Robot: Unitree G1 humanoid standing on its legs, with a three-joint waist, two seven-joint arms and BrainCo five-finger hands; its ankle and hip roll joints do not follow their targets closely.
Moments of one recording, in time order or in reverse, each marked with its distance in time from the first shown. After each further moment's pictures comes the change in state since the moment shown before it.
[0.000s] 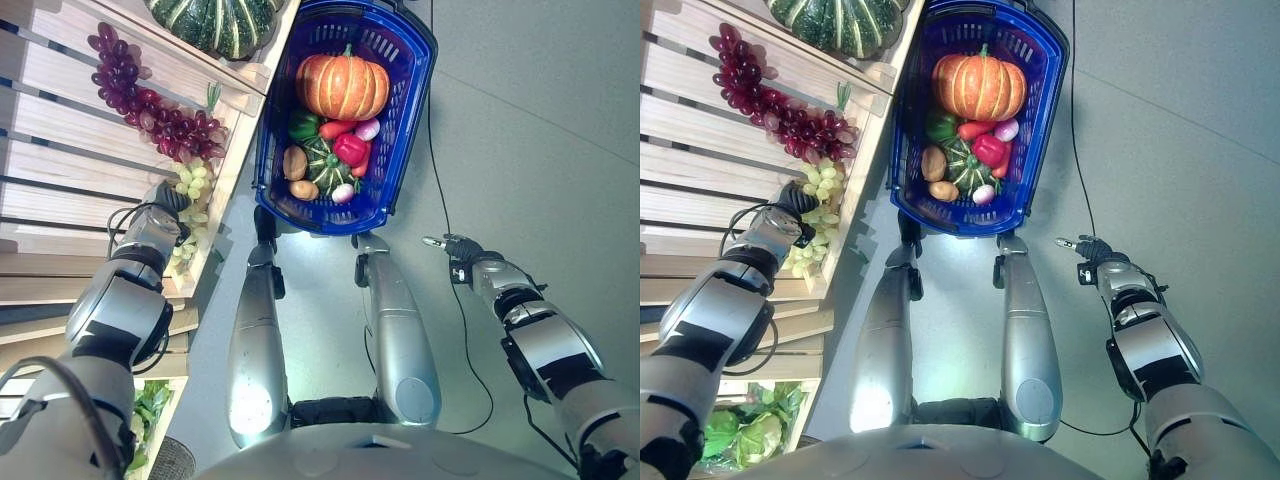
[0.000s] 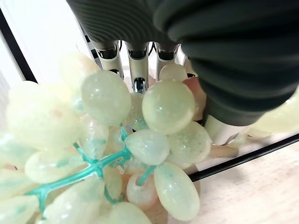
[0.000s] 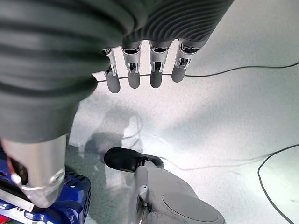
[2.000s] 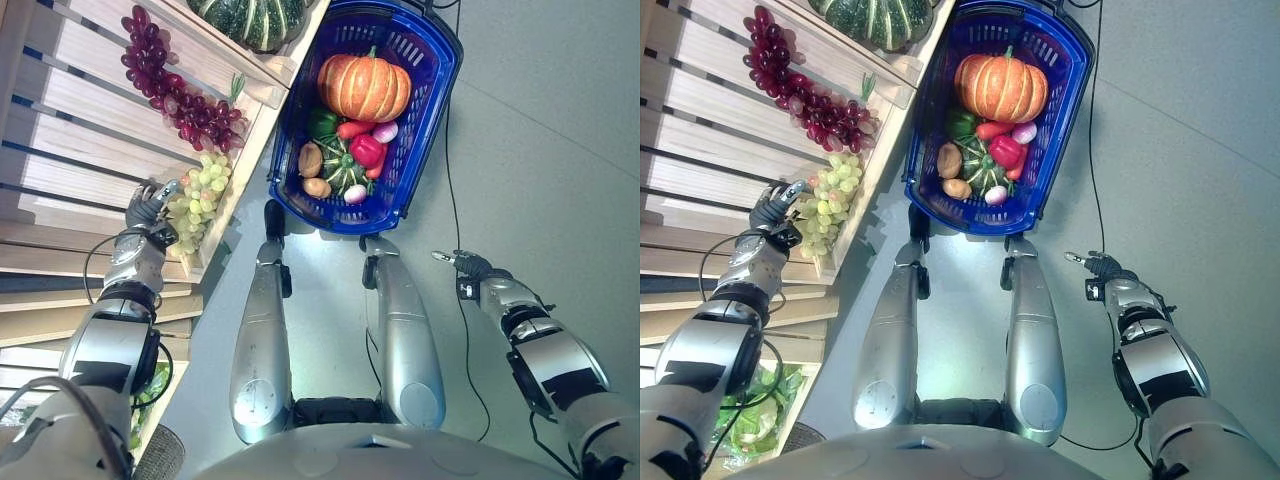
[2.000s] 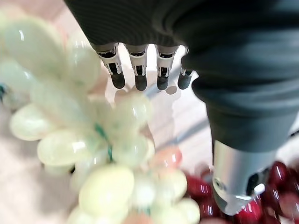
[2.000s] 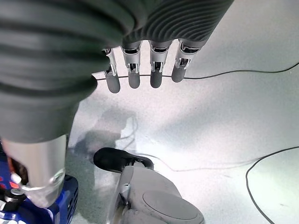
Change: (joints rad) left arm 0.221 -0.001 0.340 -0.157 -0.788 -0.271 -0.194; right arm 0.087 -0.013 -0.053 -0.006 -0.001 -0.021 -0.015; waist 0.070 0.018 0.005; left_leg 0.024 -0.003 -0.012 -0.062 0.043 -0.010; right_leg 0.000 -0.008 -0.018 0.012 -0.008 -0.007
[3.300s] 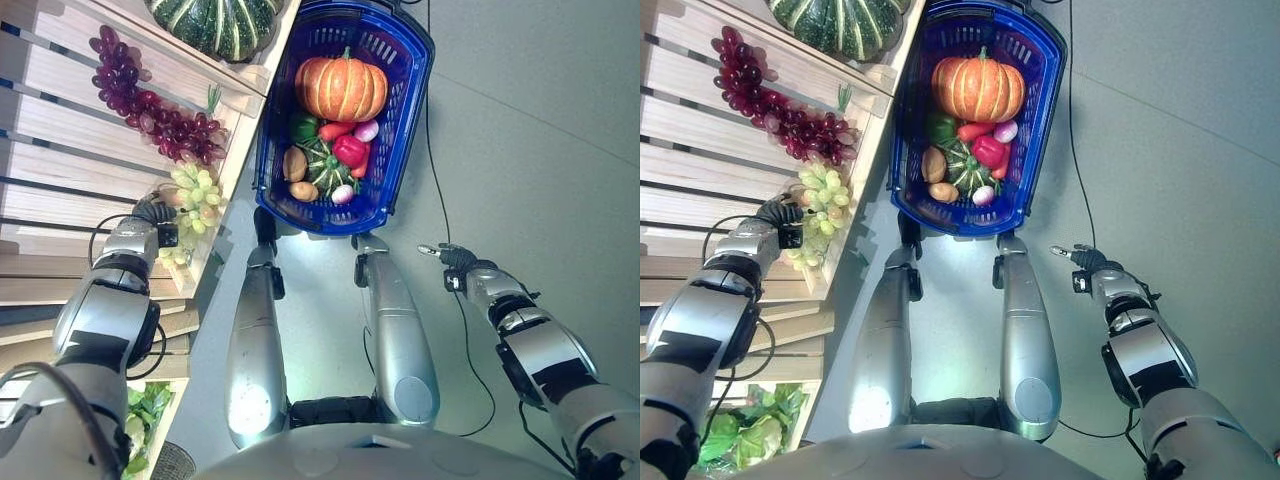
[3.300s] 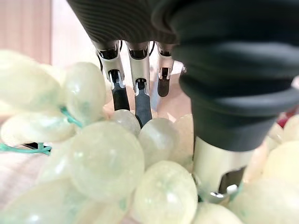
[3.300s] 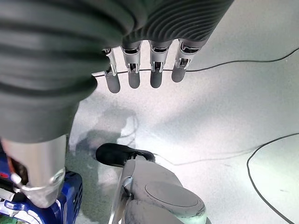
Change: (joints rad) left arm -0.161 0.041 -0.145 0.182 0.331 0.303 0.108; right arm -0.055 0.040 0.041 0.009 -0.001 0.023 0.005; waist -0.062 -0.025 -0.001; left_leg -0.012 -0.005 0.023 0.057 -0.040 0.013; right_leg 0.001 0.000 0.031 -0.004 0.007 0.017
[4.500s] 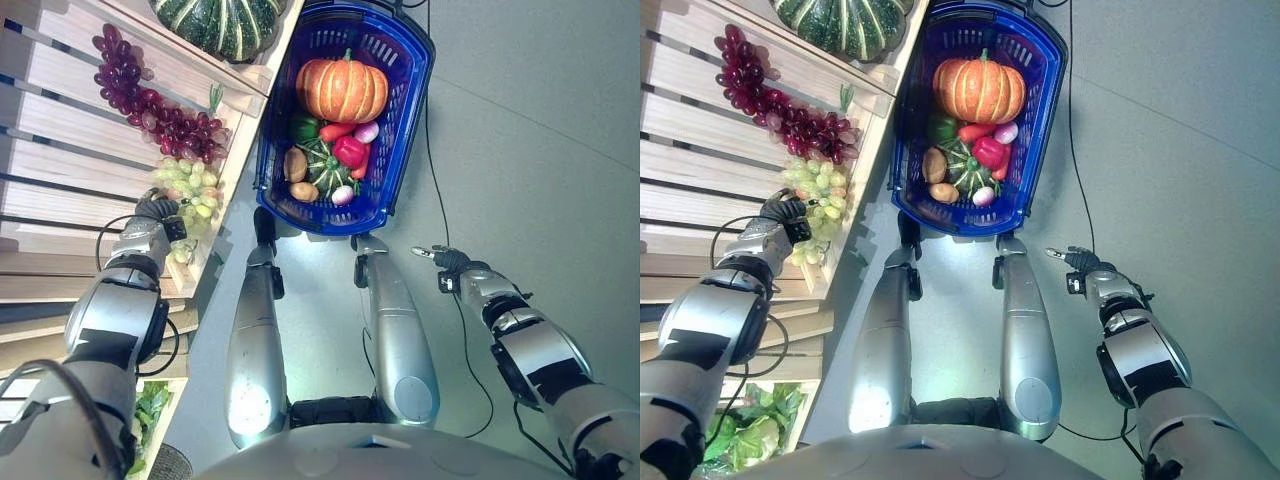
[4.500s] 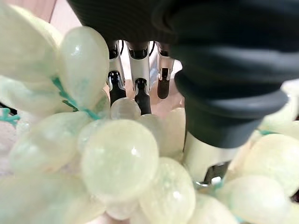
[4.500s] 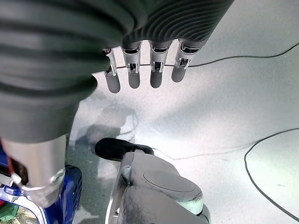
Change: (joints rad) left arm -0.030 -0.038 0.043 0.030 -0.124 -0.068 0.023; right arm 0.000 0.026 0.001 0.001 0.000 0.017 -0.001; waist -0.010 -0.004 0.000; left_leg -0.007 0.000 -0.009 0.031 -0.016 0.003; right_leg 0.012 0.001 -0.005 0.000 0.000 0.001
